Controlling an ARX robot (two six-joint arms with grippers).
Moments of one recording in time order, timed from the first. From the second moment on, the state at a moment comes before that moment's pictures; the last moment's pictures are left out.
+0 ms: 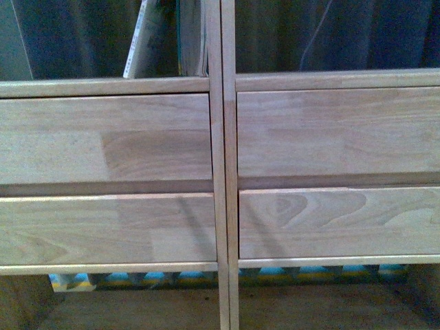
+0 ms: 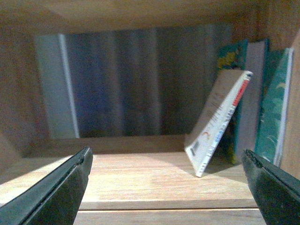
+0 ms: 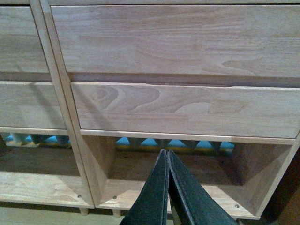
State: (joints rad) left arm -0.07 1.11 0.86 0.61 -0.04 0.09; right arm 0.00 0.01 0.01 0.00 0.00 0.01
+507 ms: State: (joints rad) left arm 0.23 0.29 0.37 0.03 0.26 -0.05; right arm 0.00 0.01 0.01 0.00 0.00 0.01
